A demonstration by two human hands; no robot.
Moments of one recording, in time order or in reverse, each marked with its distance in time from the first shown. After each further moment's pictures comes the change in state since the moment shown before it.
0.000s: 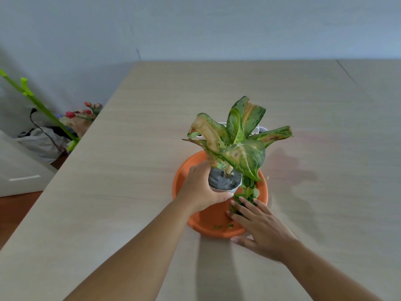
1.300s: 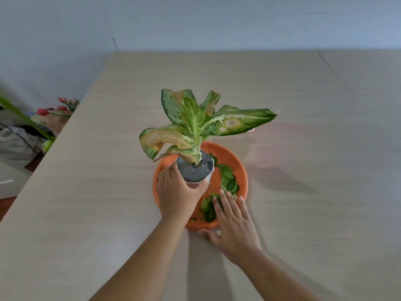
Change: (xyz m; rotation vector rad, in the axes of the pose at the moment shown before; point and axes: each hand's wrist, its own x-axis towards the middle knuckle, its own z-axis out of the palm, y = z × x) left_hand -0.025 0.000 0.008 0.277 0.405 -0.222; right_hand 0.019 -0.069 0.007 0.055 -0.022 0.399
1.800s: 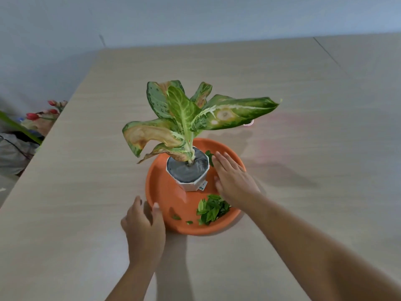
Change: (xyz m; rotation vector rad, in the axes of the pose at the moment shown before) left_hand -0.044 -0.072 -0.010 -0.258 -0.066 -0.371; right_hand 0.099 0.043 -0.025 0.123 0.106 -0.064
